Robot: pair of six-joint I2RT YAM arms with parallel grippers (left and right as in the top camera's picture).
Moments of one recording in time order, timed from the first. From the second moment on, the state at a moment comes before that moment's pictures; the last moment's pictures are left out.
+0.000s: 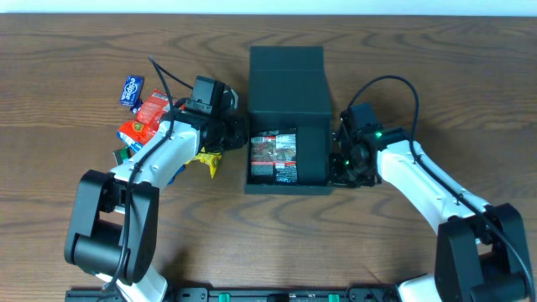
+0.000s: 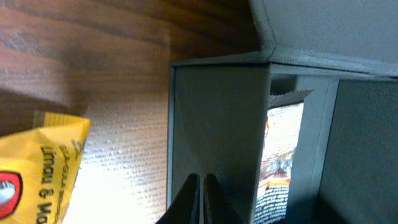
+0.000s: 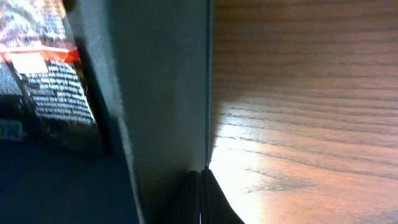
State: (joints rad) left arm -0.29 1.80 1.11 -0.45 0.41 -0.46; right arm 0.32 1.64 0.98 -0.80 -0.22 0.37
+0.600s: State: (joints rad) left arm -0.27 1.66 1.21 -0.70 0.20 -0.45; right arm 0.24 1.64 1.07 -0.85 -0.07 0.38
